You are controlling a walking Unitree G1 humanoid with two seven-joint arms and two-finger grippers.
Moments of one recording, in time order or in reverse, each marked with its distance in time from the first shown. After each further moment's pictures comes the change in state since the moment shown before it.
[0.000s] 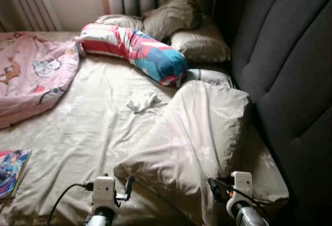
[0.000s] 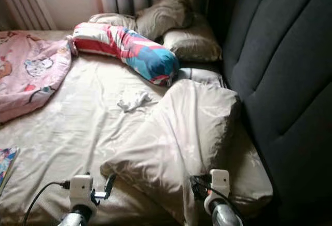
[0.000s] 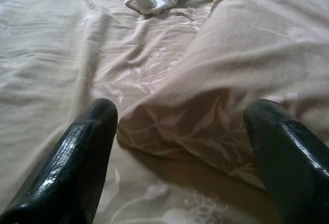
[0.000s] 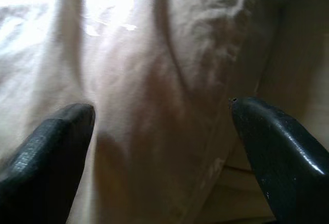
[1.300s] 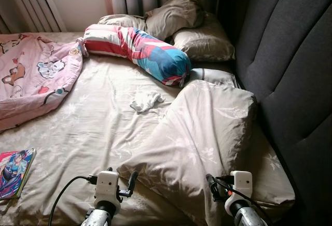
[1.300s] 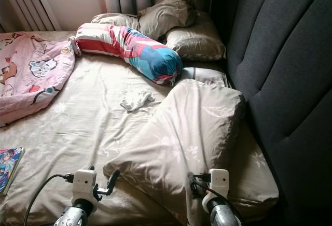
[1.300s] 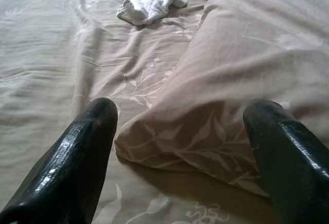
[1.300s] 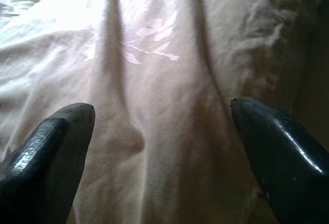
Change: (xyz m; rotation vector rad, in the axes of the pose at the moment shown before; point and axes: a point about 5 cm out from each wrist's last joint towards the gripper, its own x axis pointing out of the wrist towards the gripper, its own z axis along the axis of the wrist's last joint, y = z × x) left arm 0.005 -0.005 0.007 0.030 -0.013 -0.072; right arm -0.001 0.010 0.005 0.001 -0.072 0.055
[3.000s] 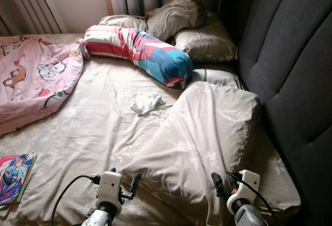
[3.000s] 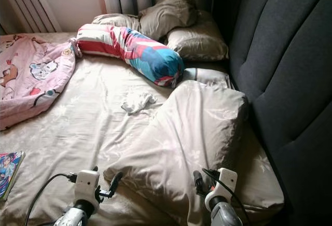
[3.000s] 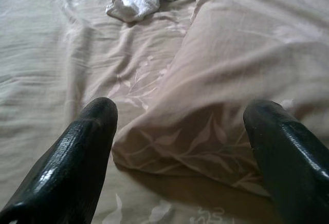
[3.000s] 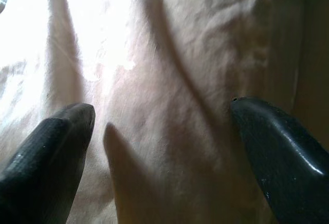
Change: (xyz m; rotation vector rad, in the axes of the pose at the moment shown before) left arm -0.004 -0.002 -0.001 0.037 0.022 -0.060; right arm 0.006 -0.008 0.000 0.263 0.069 -0.094
